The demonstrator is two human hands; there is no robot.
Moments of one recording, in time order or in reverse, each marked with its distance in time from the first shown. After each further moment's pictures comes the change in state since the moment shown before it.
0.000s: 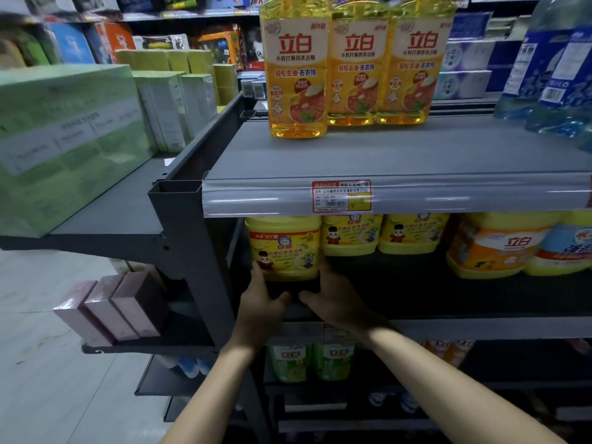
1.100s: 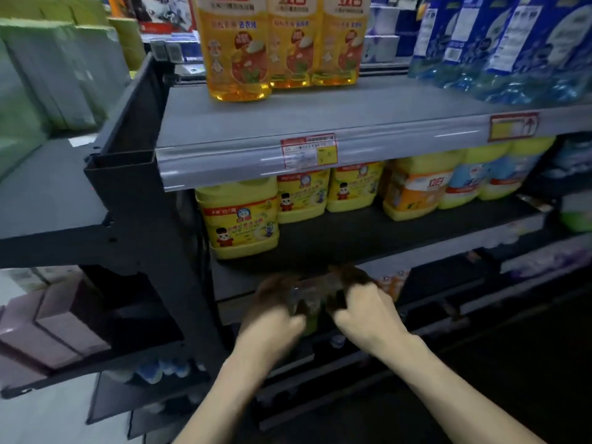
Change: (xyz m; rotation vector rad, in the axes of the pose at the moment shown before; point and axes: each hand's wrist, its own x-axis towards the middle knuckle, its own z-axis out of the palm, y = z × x) left_hand -0.066 0.026 0.009 0.395 -0.466 0.241; right_hand -0.138 0.001 -0.020 -0.464 0.089 0.405
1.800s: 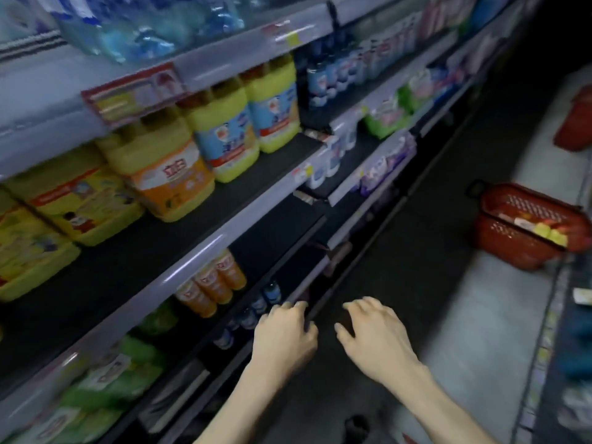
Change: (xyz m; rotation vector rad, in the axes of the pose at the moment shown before) left_hand 0.020 0.270 0.278 0.432 -0.418 0.374; right_hand -0.154 0.347 -0.001 -0.047 0.118 0.493
